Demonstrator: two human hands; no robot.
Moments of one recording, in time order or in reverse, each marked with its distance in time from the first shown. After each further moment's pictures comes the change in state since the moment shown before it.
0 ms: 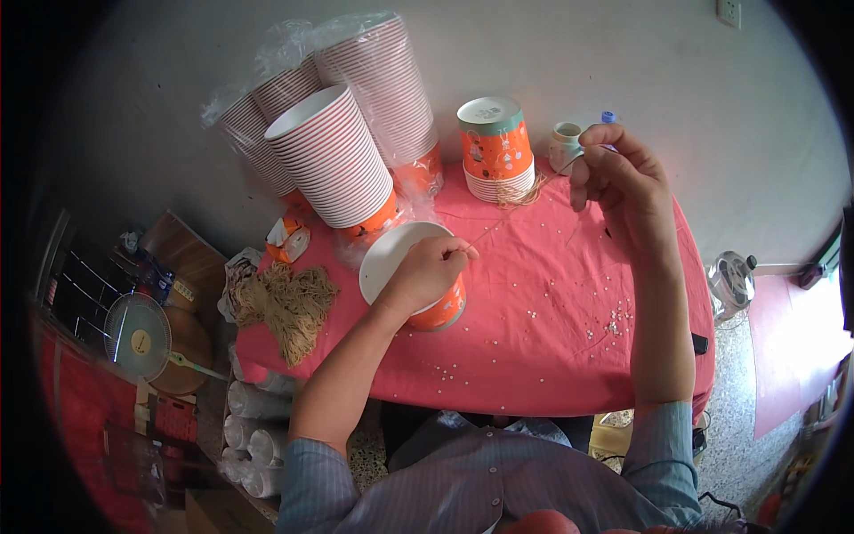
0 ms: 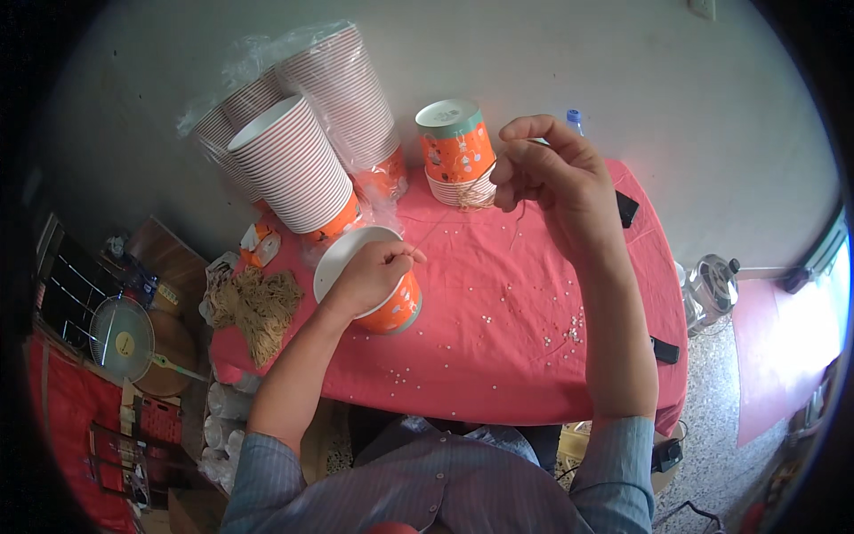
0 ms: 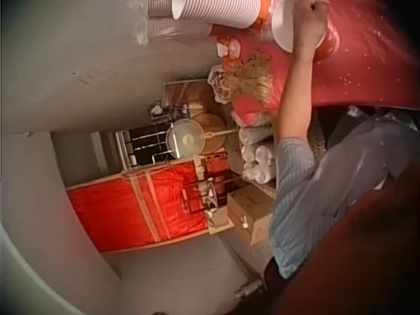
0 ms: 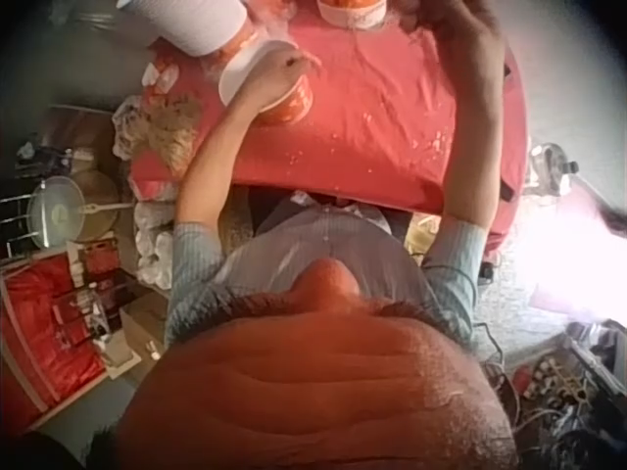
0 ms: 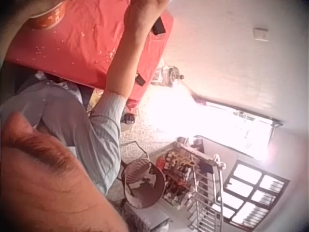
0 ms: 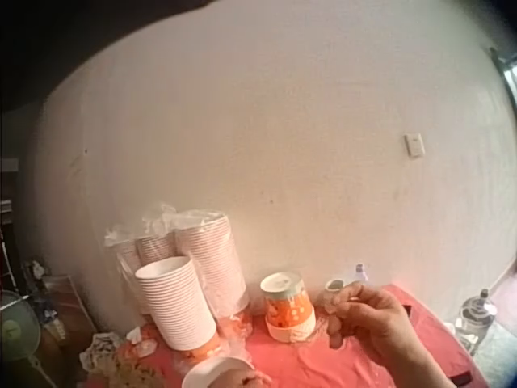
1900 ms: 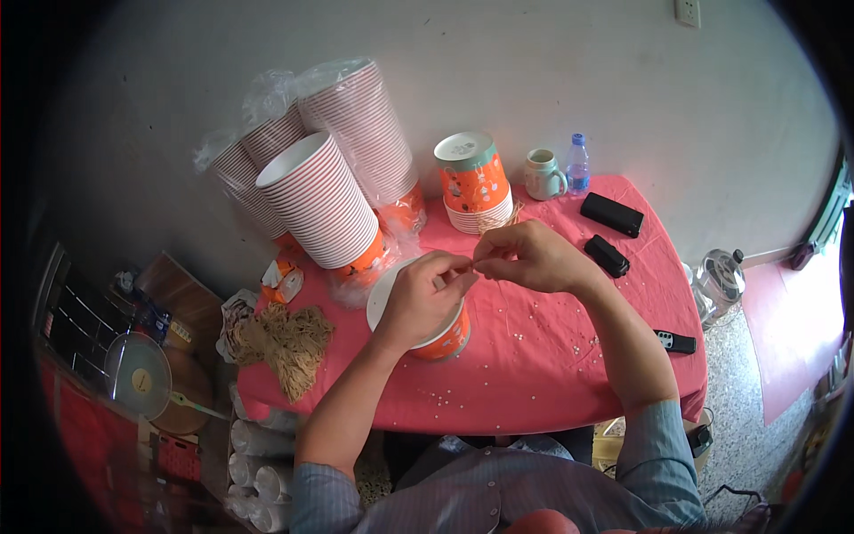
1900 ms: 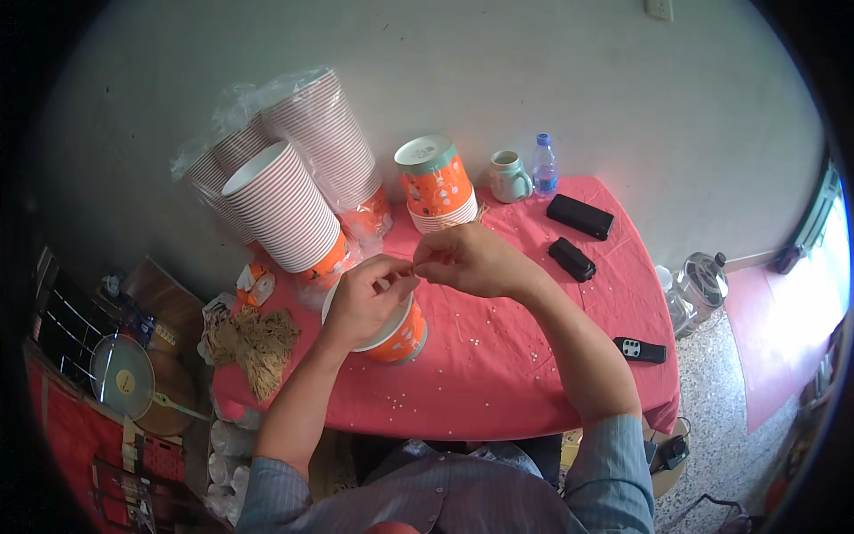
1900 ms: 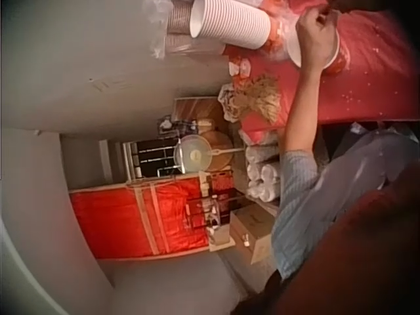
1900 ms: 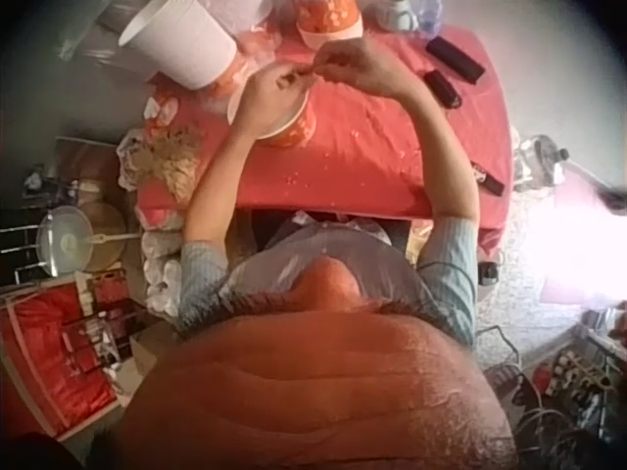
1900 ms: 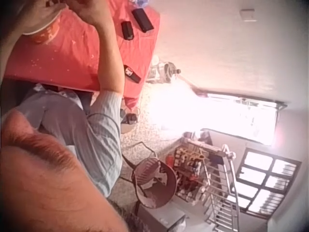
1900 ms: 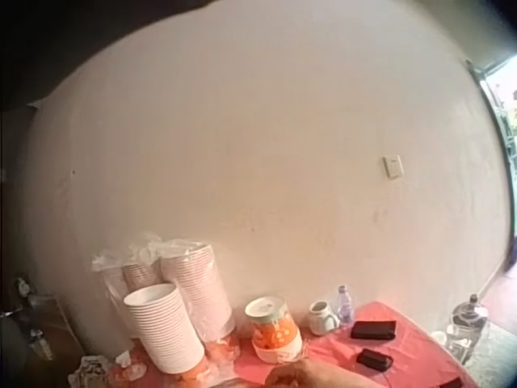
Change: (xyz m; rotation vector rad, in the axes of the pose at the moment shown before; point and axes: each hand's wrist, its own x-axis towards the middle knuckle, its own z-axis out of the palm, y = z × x) left_hand -0.005 0.054 0.004 -0.033 0.144 0.239; right_hand 0.000 0.051 0.013 -0.804 -0.449 0.105
